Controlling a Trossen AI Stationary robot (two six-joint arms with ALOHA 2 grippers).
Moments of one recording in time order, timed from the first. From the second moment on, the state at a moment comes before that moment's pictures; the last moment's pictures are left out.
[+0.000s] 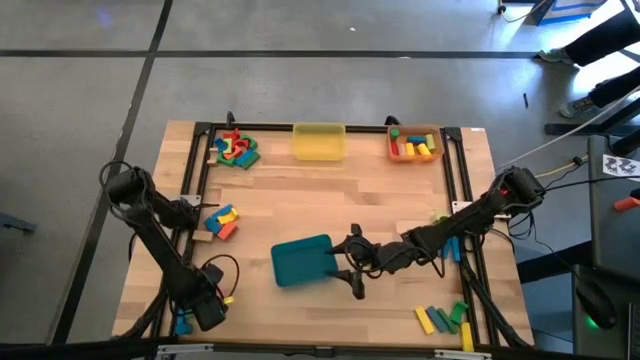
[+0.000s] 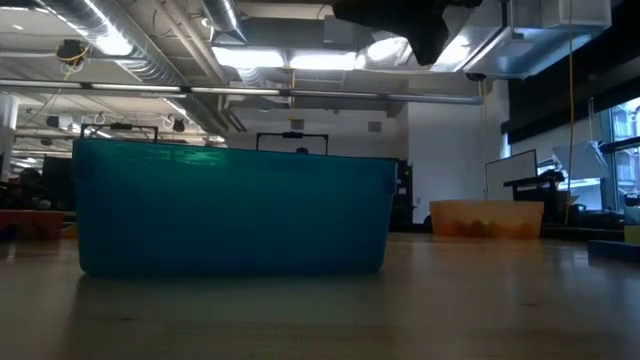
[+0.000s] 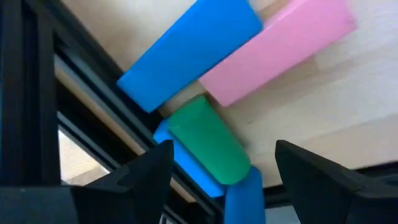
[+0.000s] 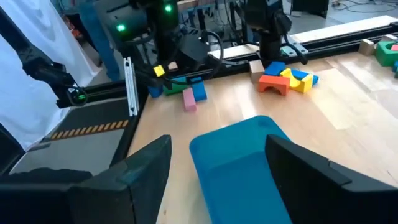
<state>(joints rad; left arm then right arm) -0.99 1.62 0.98 -0.92 0.31 -1.99 0.48 1.62 0.92 0.43 0.38 0.35</state>
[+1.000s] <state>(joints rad) -1.00 1.68 0.94 -0.76 0.29 -1.77 0.48 1.62 0.92 0.45 0.39 0.33</state>
